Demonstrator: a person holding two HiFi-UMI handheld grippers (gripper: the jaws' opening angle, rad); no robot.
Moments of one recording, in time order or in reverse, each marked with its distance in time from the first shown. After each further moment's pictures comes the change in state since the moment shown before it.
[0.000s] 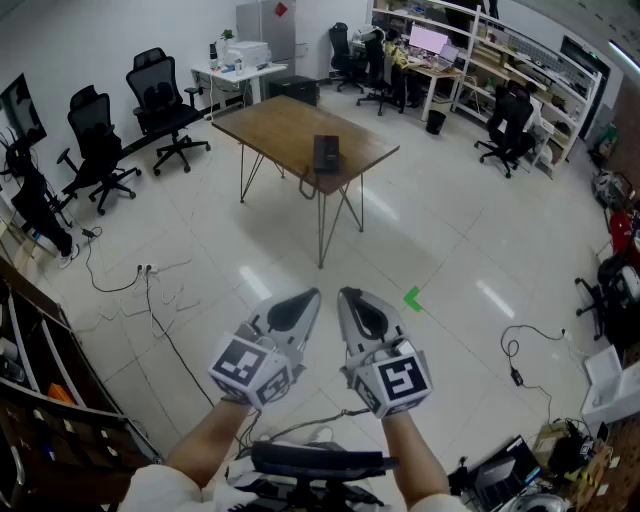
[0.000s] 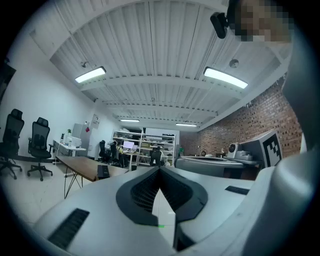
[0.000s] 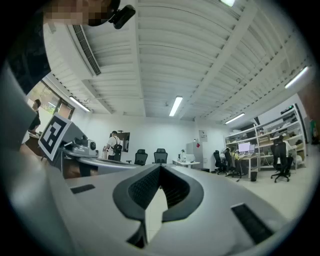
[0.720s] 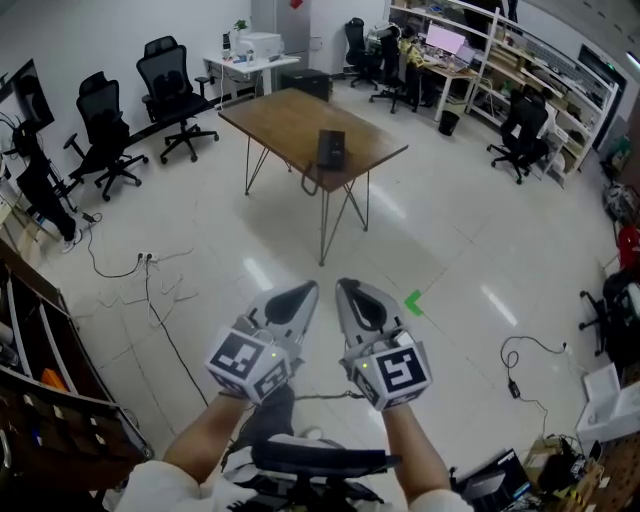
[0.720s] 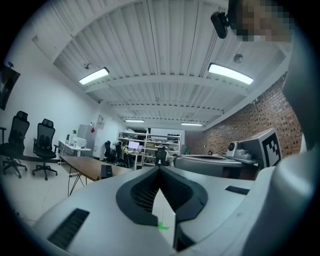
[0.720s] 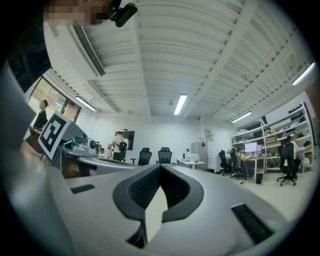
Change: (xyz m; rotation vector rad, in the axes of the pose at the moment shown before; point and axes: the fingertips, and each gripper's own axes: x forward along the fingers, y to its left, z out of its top) left arm 0.035 0.013 -0.013 0.005 -0.010 0.053; right arm 0.021 -0.035 -0.010 -0.034 0.008 0.059
